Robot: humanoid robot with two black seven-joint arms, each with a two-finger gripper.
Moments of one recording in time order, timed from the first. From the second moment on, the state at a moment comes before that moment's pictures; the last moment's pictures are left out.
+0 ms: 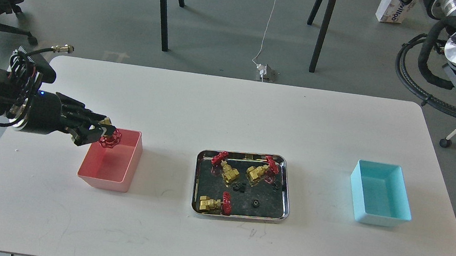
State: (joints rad) left arm -1.23 0.92 0.40 -1.23 1.59 -0.08 -0.49; right arm 1.13 -0.45 0.69 0.88 0.18 -0.11 0.21
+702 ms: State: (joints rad) left arm -1.09 0.75 0.40 -1.02 1.58 -0.02 -0.49; right arm 1.09 -0.46 0.70 0.89 0.18 -0.11 0.21
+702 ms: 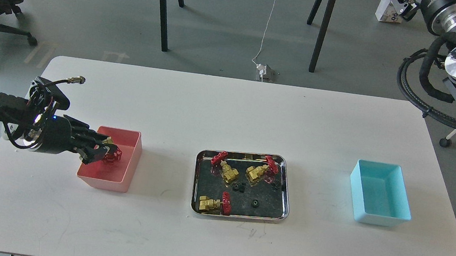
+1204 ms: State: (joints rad) left arm -1.05 0.69 0.40 -0.97 1.58 0.00 -0.49; right arm 1.07 -0.46 0.70 0.89 0.18 -0.11 0.21
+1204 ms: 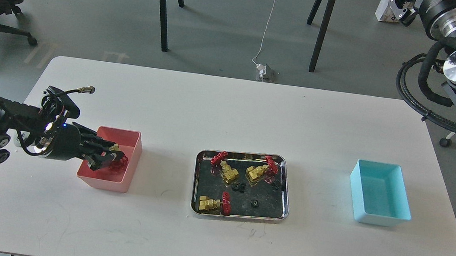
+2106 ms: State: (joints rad) left arm -1.04 0.69 0.36 -0.96 1.55 0.00 -0.49; right arm 1.06 -0.47 0.70 0.91 0.18 -0.11 0.21
